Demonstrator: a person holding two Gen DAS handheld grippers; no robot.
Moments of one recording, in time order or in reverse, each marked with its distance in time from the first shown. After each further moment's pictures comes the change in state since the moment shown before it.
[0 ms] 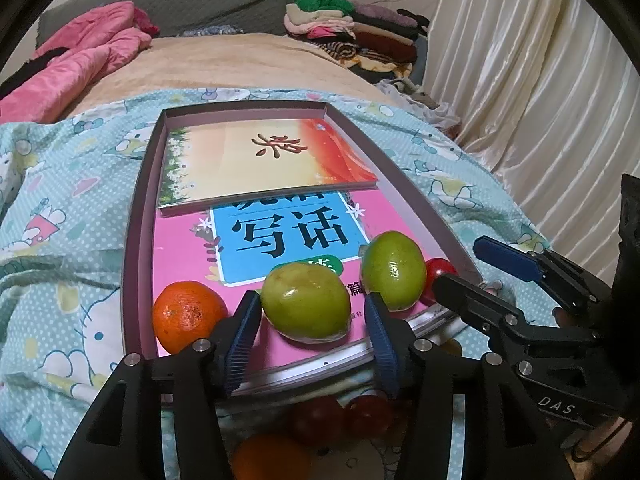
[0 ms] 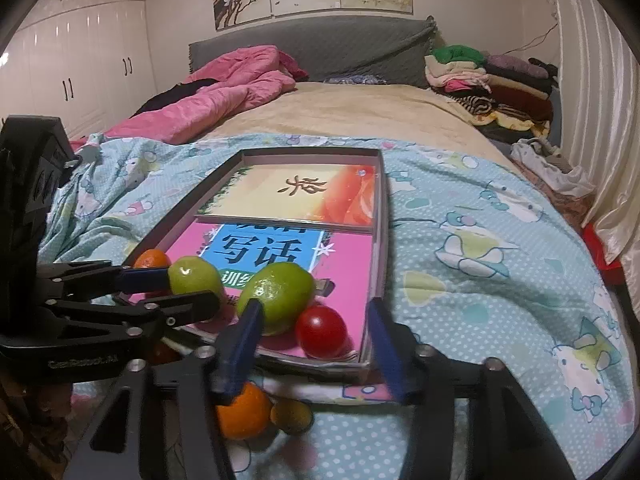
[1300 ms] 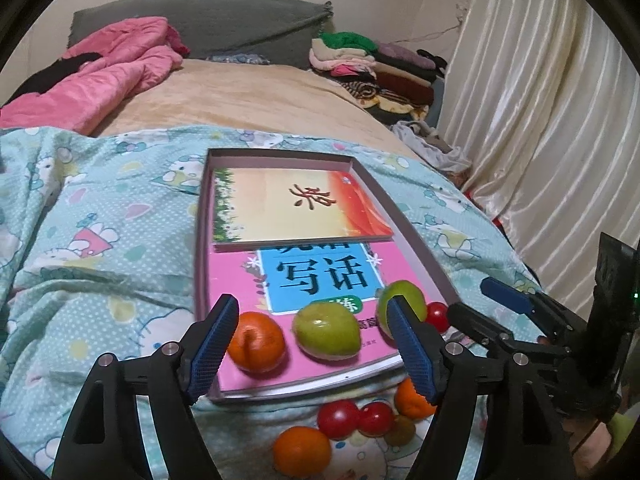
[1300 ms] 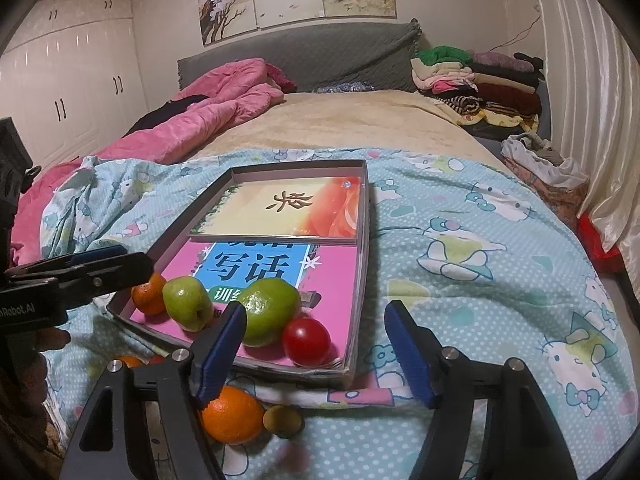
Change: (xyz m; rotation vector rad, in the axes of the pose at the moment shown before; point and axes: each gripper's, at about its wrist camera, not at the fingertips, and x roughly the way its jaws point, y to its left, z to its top) left arm -0.053 0.022 0.008 -0.083 -0.131 0.034; right arm -0.010 -0.011 0.004 0.059 -0.038 0.004
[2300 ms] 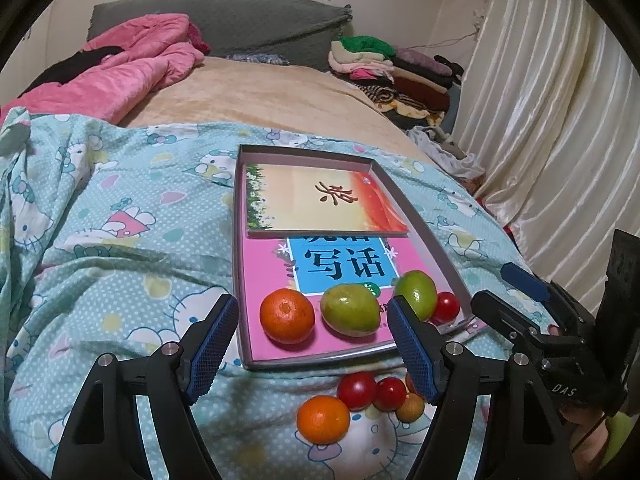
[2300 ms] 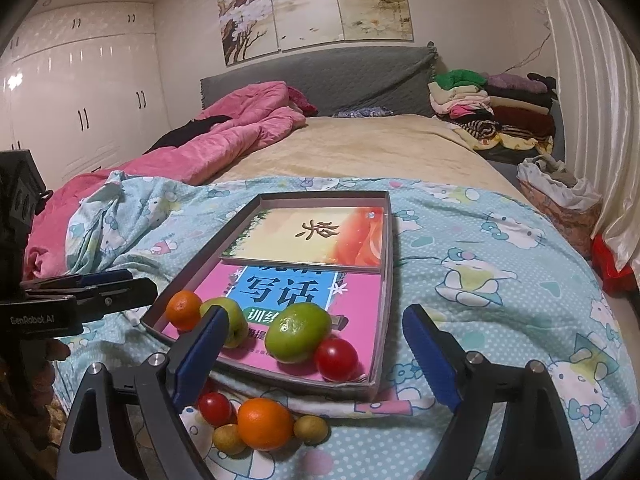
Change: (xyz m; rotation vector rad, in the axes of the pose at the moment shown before) left arm -0.027 0.013 -0.012 -0.041 -0.004 0.042; right arm -0.022 0.013 0.006 -0.036 -0.091 0.071
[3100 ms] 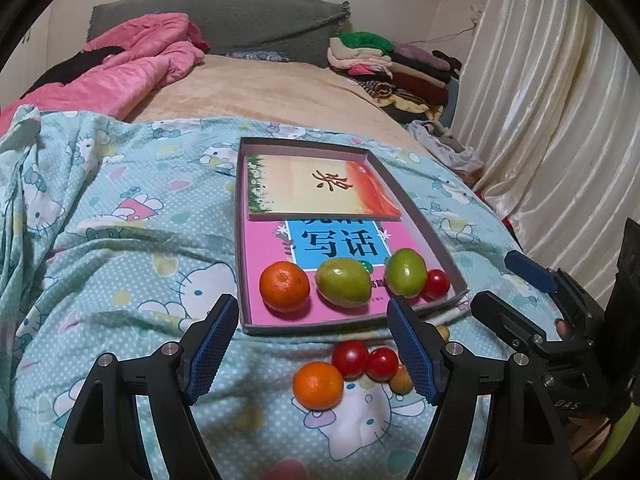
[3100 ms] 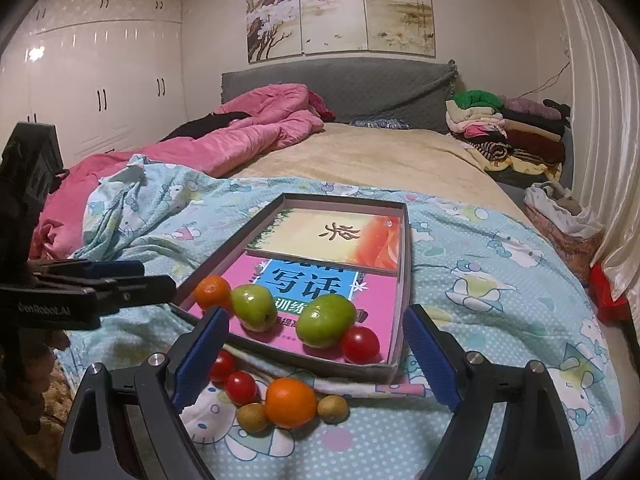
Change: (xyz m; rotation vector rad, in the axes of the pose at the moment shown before) left arm -0.019 -0.008 -0.016 0.016 0.016 0.008; right arm -0.026 0.026 -0.008 -0.090 -0.021 0.009
